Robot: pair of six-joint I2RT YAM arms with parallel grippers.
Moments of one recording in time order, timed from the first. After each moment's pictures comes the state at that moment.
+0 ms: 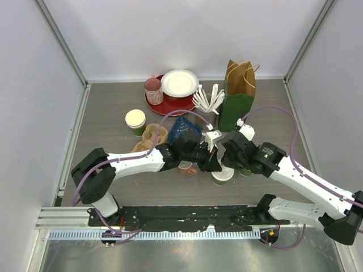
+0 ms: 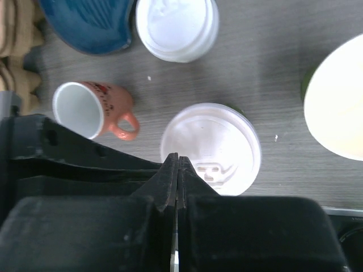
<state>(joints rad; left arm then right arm) -1.02 1.63 0.99 0.18 0.49 -0.36 0.85 0.99 0.95 -0.96 0.33 1.01</state>
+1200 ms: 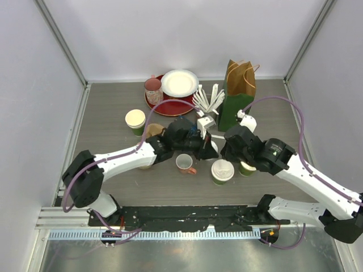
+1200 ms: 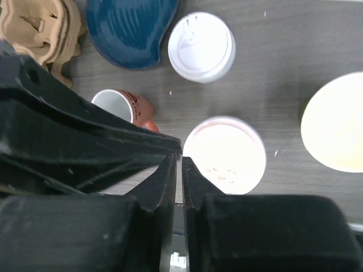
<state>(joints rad) -0.94 1.57 1.04 0.14 0.51 -0.36 0.89 1.00 1.12 -1.01 0.38 0.94</state>
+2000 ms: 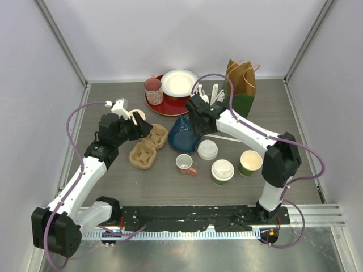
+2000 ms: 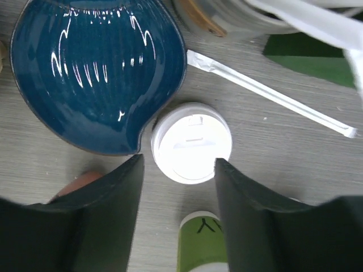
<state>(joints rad) -0.29 1.01 0.77 -0.13 0.19 -0.47 0.73 1.74 1.54 -0.89 0.34 0.45</state>
